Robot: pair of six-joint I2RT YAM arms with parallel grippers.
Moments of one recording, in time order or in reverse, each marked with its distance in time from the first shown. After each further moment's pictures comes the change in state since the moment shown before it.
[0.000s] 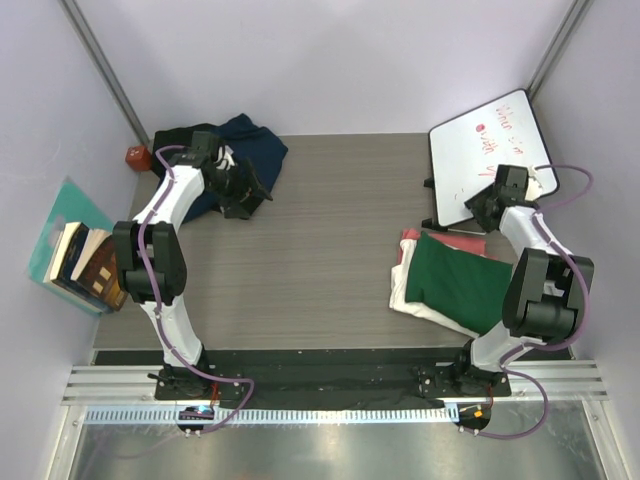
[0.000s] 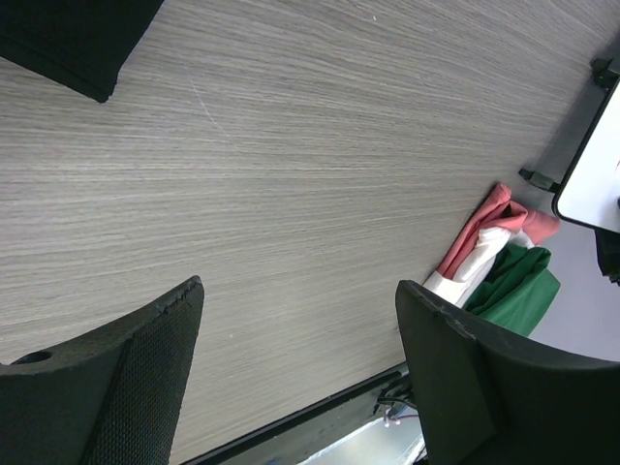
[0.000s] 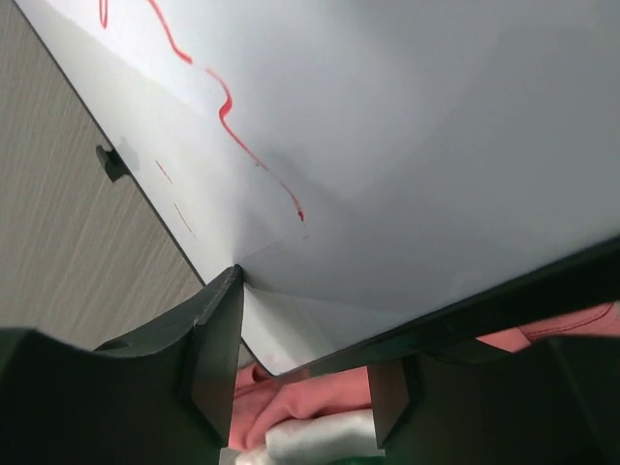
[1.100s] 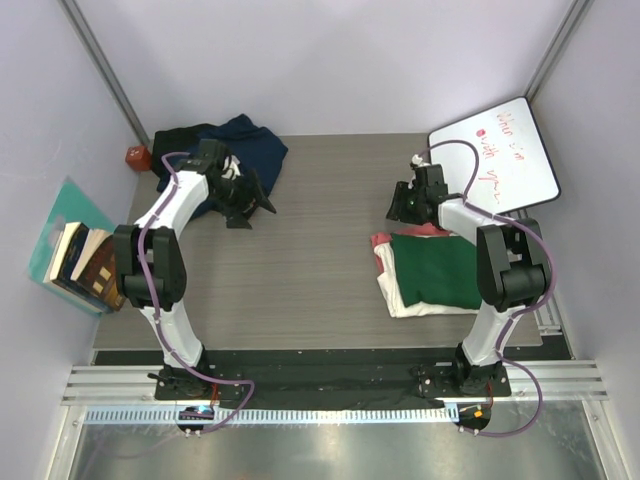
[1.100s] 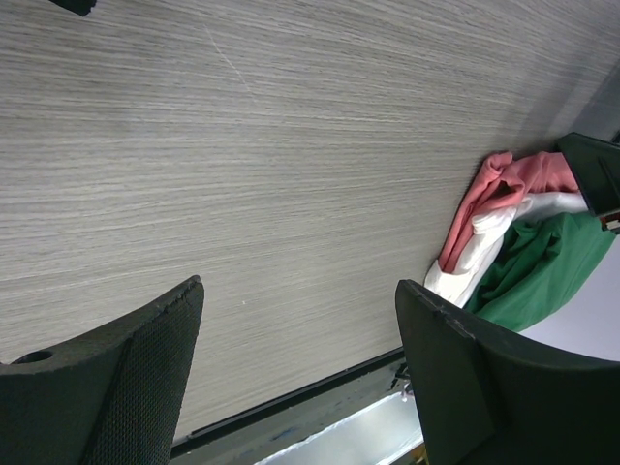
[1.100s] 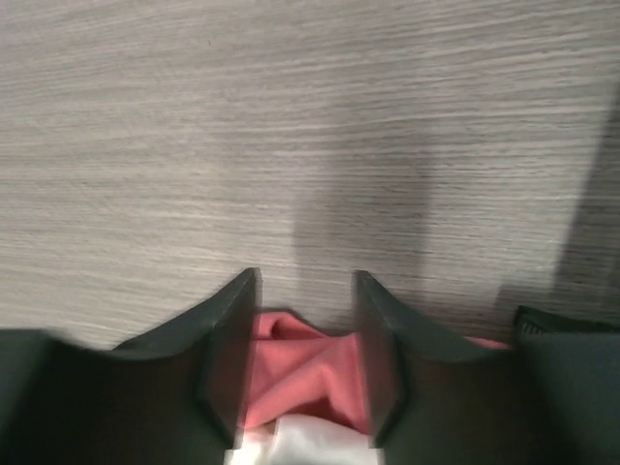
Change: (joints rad) left arm -0.038 -0.046 -0.076 -0.041 -0.019 0.028; right arm 0.410 0.189 0.045 0.161 -0.220 -0.414
